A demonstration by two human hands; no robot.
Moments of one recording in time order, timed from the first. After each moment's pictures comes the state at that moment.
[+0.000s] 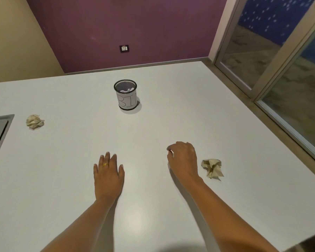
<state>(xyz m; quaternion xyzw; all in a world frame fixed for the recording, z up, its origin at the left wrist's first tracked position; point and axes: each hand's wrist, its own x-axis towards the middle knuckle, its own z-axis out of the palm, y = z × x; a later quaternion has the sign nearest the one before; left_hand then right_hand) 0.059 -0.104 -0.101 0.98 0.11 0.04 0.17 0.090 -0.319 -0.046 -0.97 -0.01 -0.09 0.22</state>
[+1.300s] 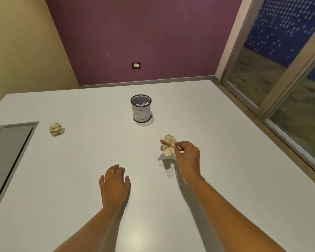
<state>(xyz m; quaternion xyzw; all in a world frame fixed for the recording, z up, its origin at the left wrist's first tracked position) 0.053 -0.086 -0.078 0.96 0.15 0.04 0.22 0.117 -0.289 -0.016 -0.88 0.08 -0.12 0.46</state>
